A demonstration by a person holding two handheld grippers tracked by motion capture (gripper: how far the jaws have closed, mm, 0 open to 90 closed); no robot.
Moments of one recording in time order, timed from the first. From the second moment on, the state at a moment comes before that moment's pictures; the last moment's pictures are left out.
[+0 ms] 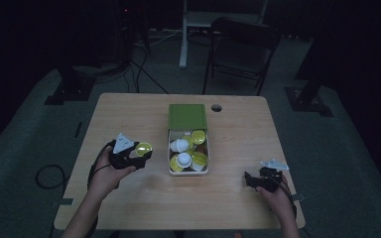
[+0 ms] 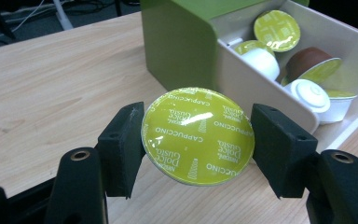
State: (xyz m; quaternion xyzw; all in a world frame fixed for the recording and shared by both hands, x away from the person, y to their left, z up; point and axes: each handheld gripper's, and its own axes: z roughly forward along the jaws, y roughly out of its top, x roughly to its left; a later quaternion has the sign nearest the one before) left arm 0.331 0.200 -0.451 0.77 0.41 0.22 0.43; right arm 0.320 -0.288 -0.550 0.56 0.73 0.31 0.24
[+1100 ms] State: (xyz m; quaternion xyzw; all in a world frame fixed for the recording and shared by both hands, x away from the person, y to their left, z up) left arm 0.307 0.250 -0.496 0.75 0.46 0.21 0.42; right arm 0.320 -0.288 -0.550 0.56 0.73 0.31 0.24
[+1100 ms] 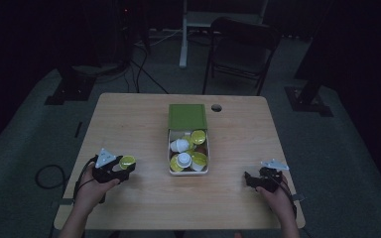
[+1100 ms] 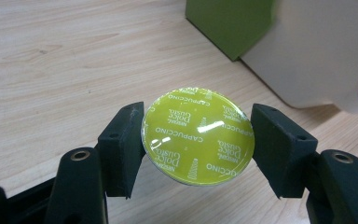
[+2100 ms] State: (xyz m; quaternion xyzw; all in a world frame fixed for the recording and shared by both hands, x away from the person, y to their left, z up) left arm 0.289 0.291 -0.522 0.72 0.51 0.23 0.40; right arm 0.320 -0.288 -0.550 0.56 0.73 0.31 0.24
